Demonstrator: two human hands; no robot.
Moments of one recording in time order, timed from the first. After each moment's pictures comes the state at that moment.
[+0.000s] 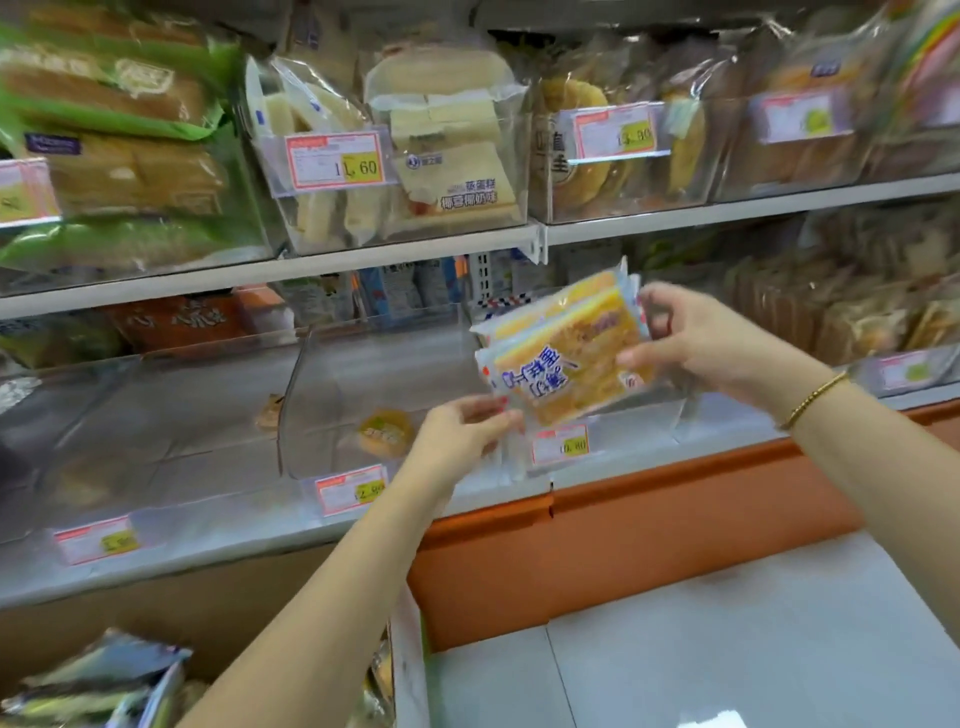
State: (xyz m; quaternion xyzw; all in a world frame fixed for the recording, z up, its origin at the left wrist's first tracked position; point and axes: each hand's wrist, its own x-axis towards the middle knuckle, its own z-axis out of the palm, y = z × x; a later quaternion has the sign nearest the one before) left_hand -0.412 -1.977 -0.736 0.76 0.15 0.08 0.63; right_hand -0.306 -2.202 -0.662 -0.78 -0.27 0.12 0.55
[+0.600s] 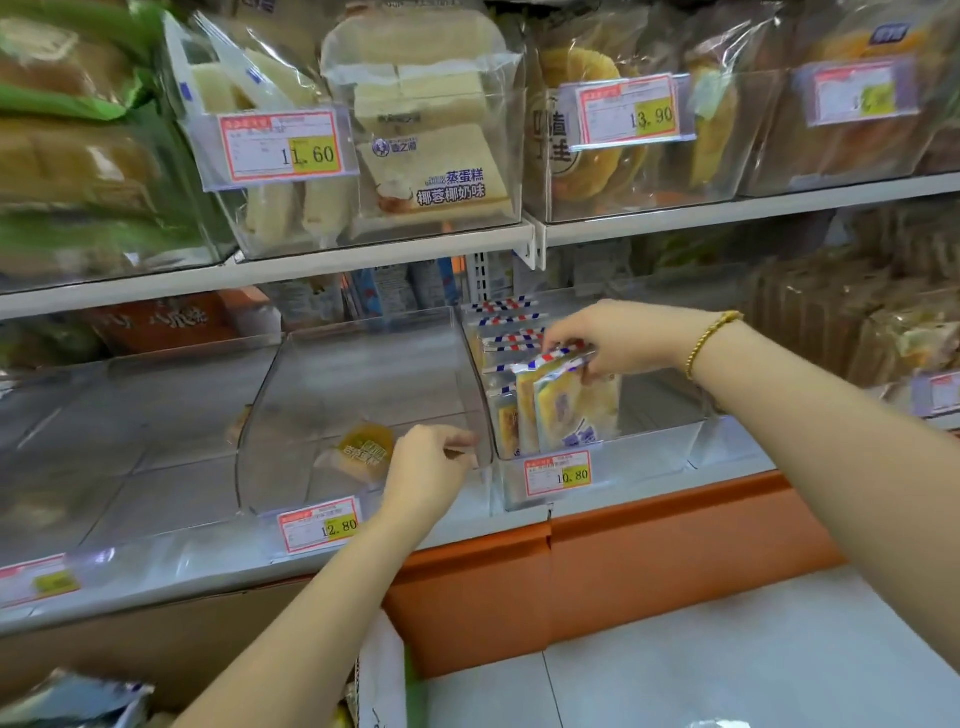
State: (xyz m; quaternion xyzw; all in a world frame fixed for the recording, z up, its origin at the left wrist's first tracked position) left_hand -0.368 -1.952 -0.774 0.91 0.18 0.16 0.33; right_hand -0.235 -2.129 -0.656 -0.89 -0.45 0.05 0.01
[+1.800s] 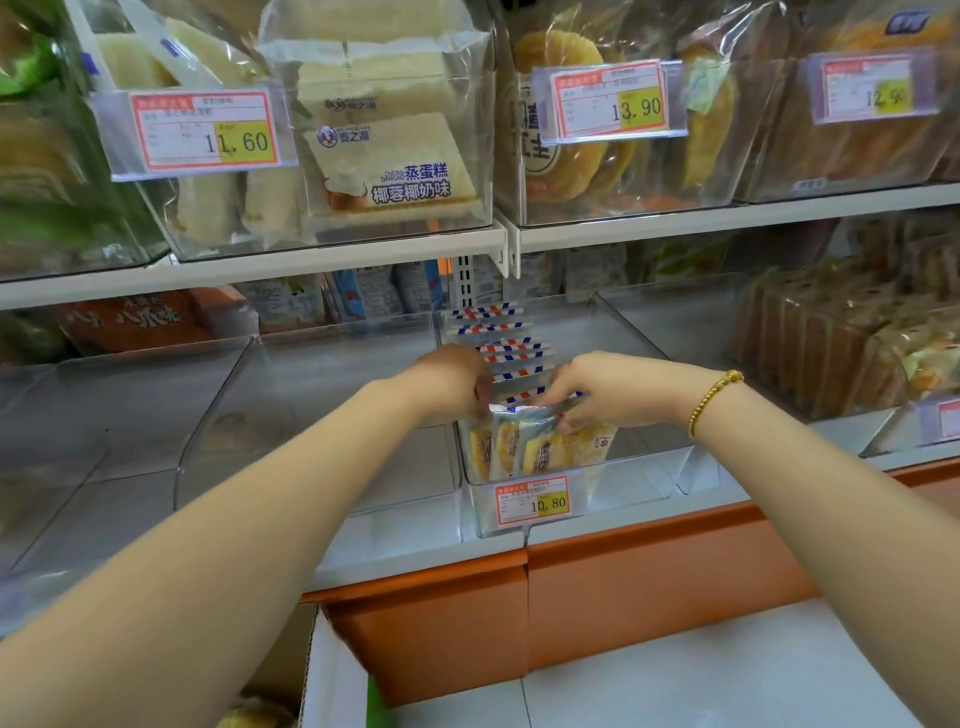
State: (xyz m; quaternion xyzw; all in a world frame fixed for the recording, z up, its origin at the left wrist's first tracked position) left_hand -0.262 -1.955 -0.703 1.00 0.03 -0.05 0.02; right_hand -0.222 -2.142 -0.686 -0.88 -0.45 0.15 0.07
